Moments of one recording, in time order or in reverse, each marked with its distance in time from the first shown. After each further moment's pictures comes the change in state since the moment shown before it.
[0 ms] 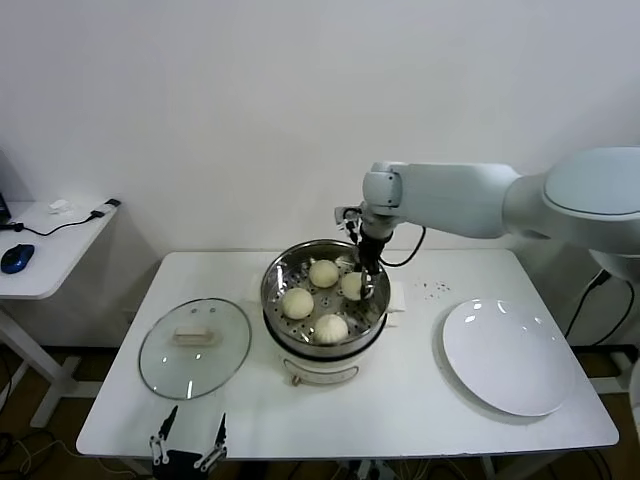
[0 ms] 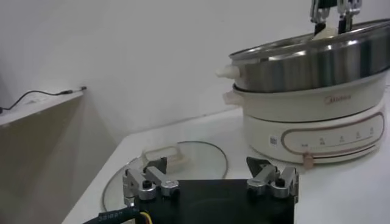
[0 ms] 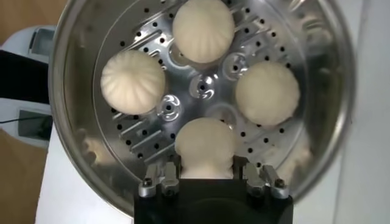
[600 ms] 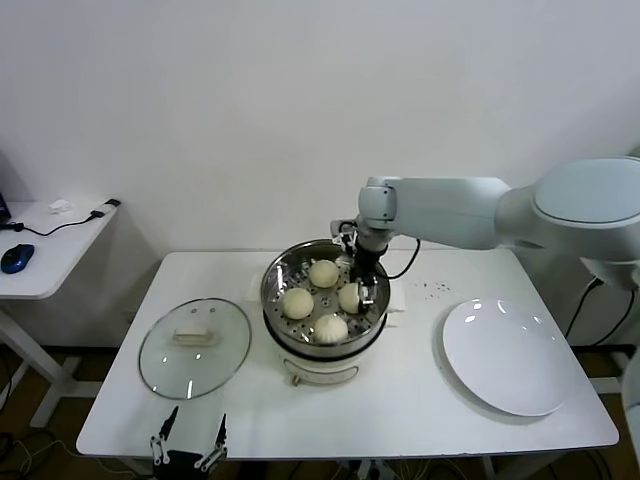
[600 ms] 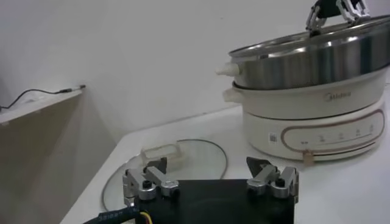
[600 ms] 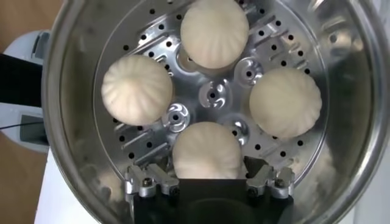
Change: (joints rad) left arm -0.003 0.001 0.000 0.005 0.003 0.003 0.001; right arm -0.018 -0.008 0.015 0.021 0.012 0.000 0.030
